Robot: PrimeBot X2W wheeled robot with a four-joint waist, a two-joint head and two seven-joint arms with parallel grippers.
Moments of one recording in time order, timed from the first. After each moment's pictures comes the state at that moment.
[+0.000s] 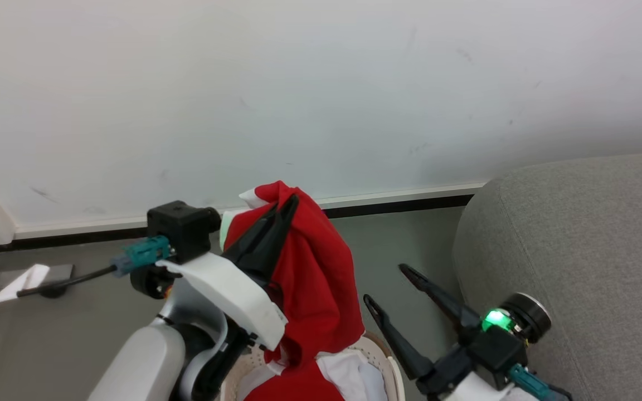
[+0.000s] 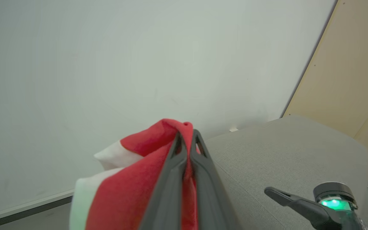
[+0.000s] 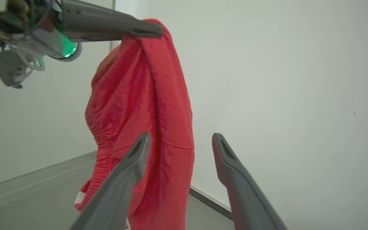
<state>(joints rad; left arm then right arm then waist) -0.39 0.22 -0.40 -0.15 -0.53 0.04 0.25 -0.29 -0.16 0.60 0.16 0.23 0.13 -0.26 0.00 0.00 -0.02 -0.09</state>
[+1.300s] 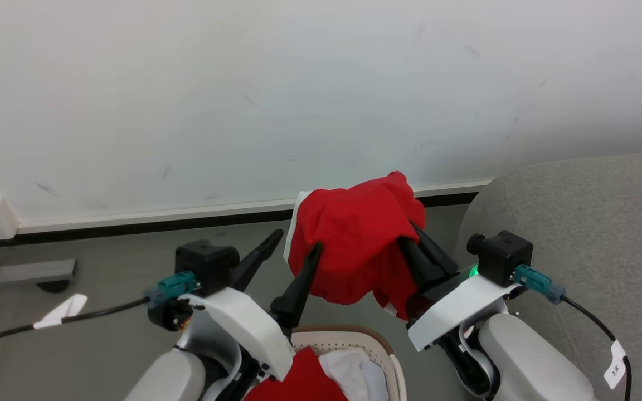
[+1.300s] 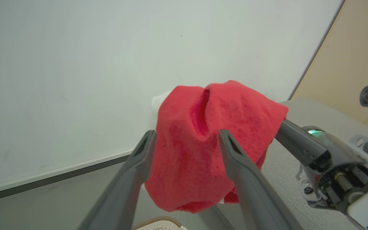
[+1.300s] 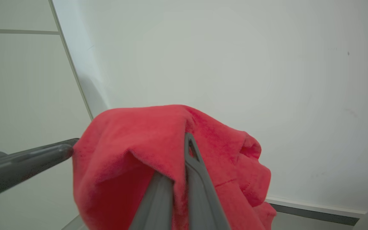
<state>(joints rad) -0.34 0.22 -0.47 -0.04 -0.51 0.02 0.16 -0.58 -0.05 0.65 0.51 0.68 0.13 -0.26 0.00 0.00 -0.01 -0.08</state>
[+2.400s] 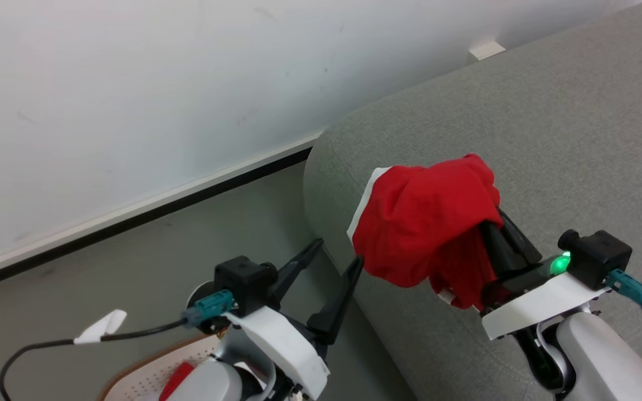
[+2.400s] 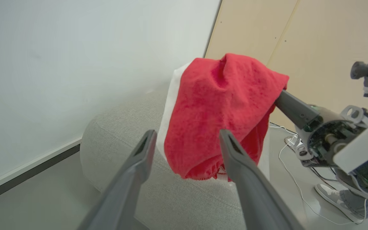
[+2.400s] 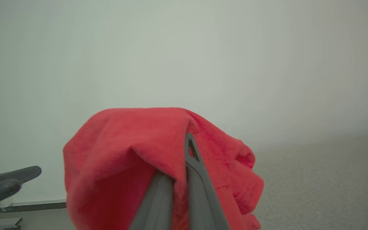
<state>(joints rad) -0.34 0.18 -0.56 -0.01 -0.48 -0.01 0.06 -0.48 -0.21 0.49 0.33 0.63 0.13 -0.26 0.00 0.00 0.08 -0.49</state>
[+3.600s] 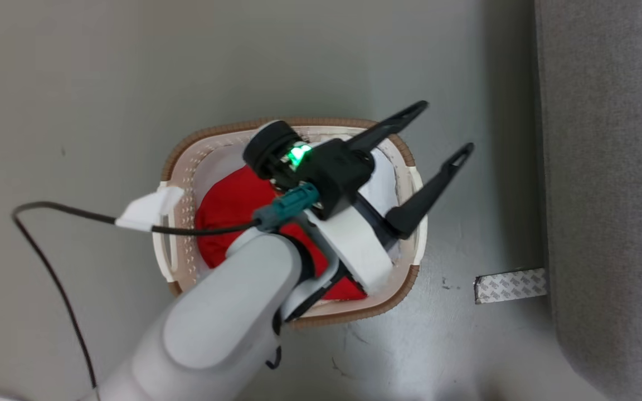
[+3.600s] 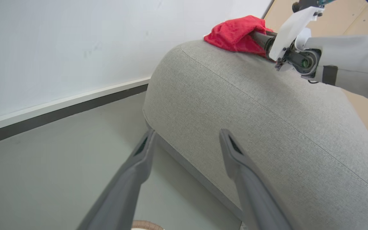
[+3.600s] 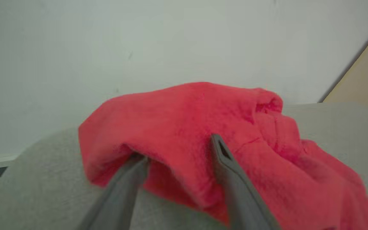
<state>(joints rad) -0.84 0.14 -0.75 0.11 -0.37 -0.12 -0.02 -1.19 -0.34 -0.52 0.90 -0.10 0.13 -0.26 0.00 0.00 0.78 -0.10</state>
